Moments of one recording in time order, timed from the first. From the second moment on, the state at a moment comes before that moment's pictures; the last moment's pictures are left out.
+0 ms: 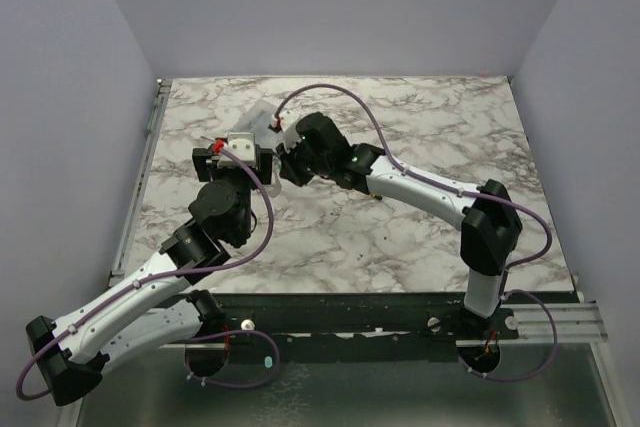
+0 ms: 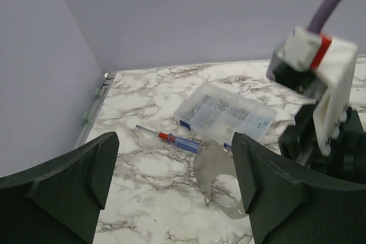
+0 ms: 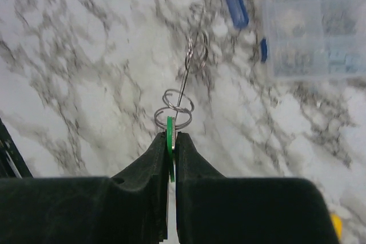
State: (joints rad) left arm -0.86 0.78 0.76 0.11 -0.93 0.20; right arm 0.92 1.88 1.66 -0.30 -0.09 0.04
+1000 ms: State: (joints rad) left arm -0.86 0.78 0.76 0.11 -0.89 0.20; right arm 0.92 1.57 0.87 -0.42 -0.05 0.25
